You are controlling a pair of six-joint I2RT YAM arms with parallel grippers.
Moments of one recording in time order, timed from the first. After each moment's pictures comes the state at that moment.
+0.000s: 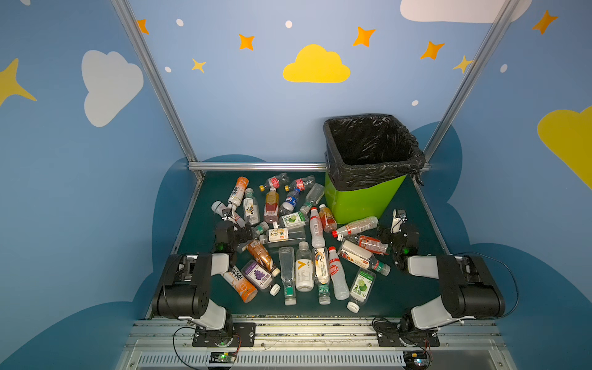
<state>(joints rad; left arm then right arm) 0.02 1.53 0.44 0.60 -0.06 -0.15 0.05 1.52 0.40 0.69 0.08 0.02</state>
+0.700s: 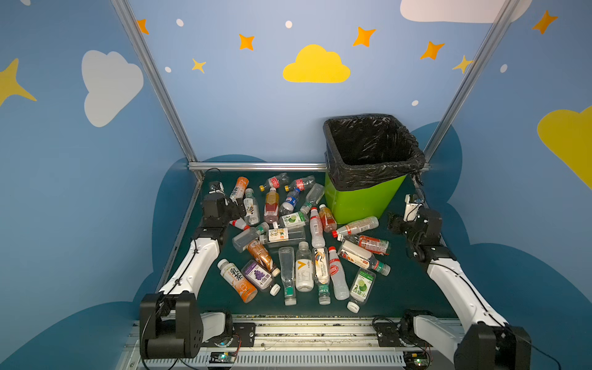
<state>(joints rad) 0.03 1.24 0.88 -0.14 -0.09 -0.22 0.04 1.00 0.70 -0.16 -0.09 0.10</state>
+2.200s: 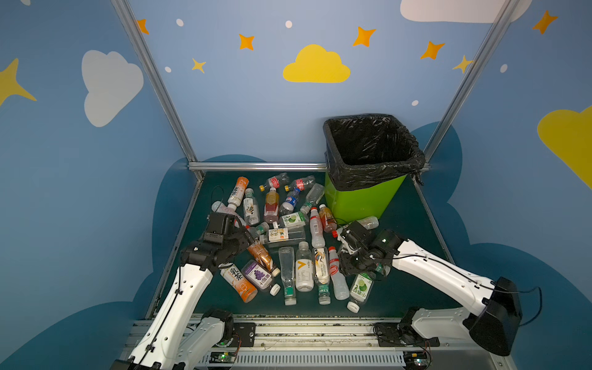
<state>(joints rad) -0.18 0.93 0.92 -0.92 0.00 -0.82 0.86 1.31 1.05 -1.05 -0.04 0.56</state>
